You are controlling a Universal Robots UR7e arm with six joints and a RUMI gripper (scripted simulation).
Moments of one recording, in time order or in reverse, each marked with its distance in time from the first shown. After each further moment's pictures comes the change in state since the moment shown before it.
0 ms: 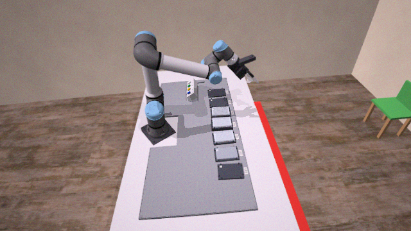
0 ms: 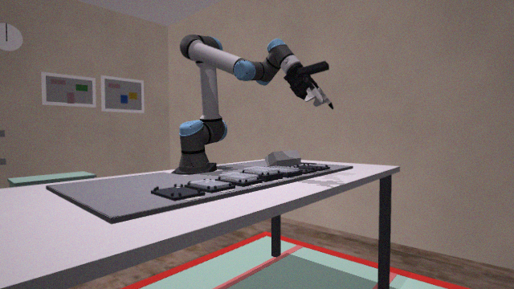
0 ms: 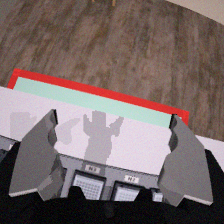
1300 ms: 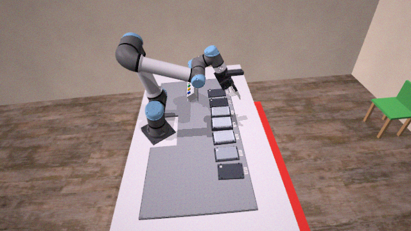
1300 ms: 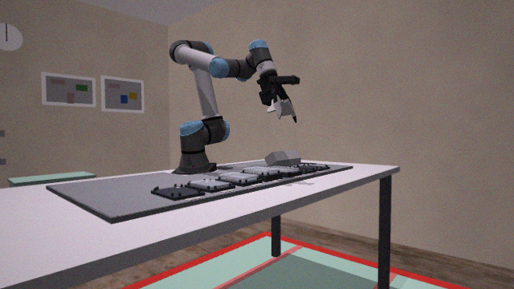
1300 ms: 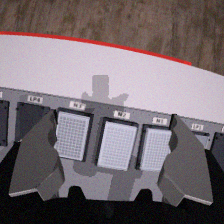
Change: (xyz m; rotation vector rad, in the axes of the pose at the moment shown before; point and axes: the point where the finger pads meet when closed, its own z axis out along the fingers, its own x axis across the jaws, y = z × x) arm 0.047 0.143 -0.043 -0.265 0.021 0.064
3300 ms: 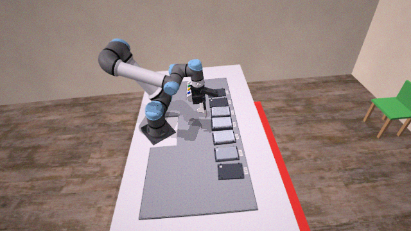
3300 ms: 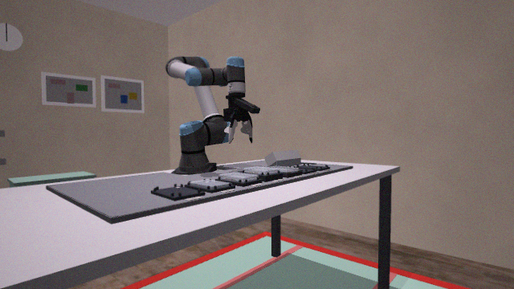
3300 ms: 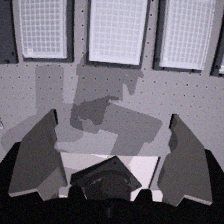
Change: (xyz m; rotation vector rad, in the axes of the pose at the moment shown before) arm 0.006 0.237 -0.006 -0.367 -0.033 0.122
